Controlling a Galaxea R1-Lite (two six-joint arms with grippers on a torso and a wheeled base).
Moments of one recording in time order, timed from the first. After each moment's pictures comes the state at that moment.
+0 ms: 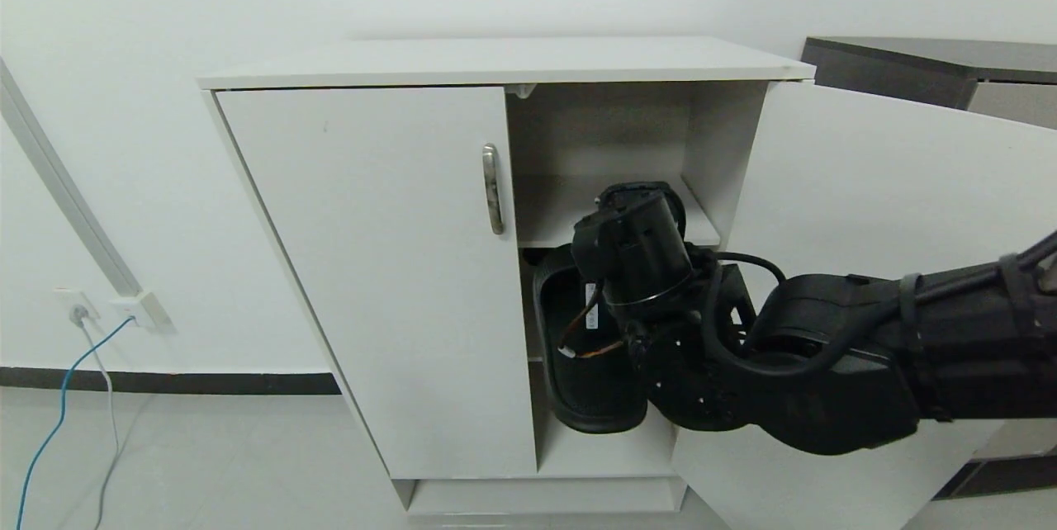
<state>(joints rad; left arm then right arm) 0.00 0.00 0.00 0.00 0.05 0.01 0.92 1.96 -1.38 -0.13 -0.83 0.37</state>
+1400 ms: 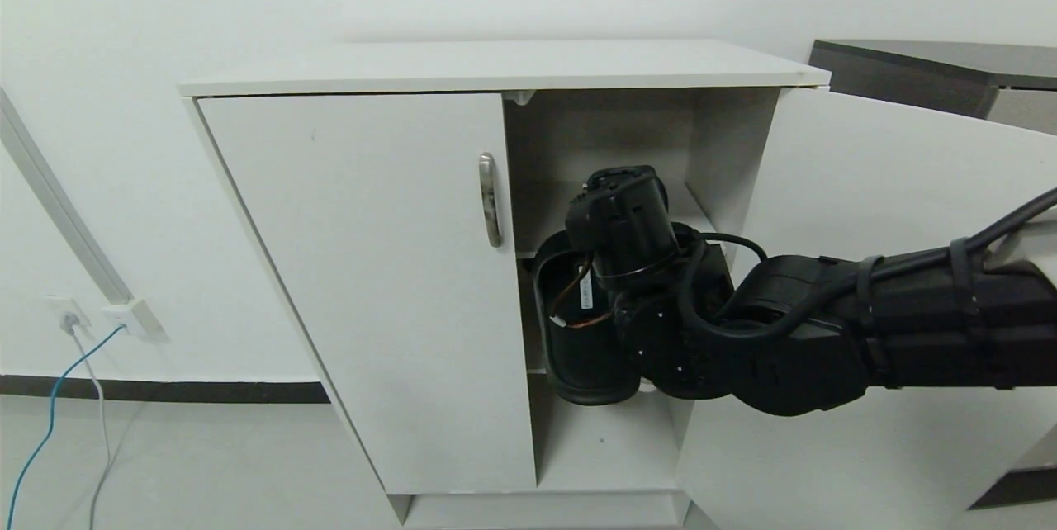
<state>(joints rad) 0.00 0.00 0.00 0.00 0.04 0.01 0.88 2.01 -1.47 -0.14 -0.82 0.29</state>
